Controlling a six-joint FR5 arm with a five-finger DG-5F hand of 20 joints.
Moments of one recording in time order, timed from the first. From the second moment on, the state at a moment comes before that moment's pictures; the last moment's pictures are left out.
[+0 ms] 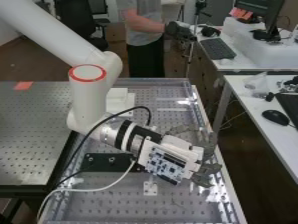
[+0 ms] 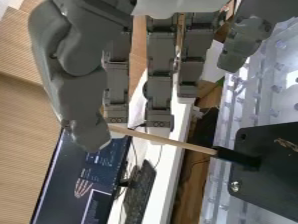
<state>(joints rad) 1.40 -2.30 -1.46 -2.68 -1.39 0.47</state>
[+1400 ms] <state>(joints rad) 1.40 -2.32 -1.44 -2.71 -1.37 0.45</state>
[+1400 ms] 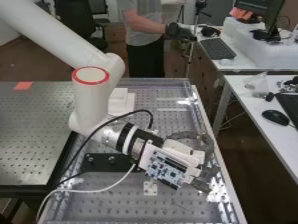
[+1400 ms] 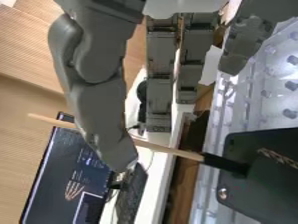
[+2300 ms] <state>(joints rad) 1.40 -2.32 -1.42 -2.71 -1.35 0.40</state>
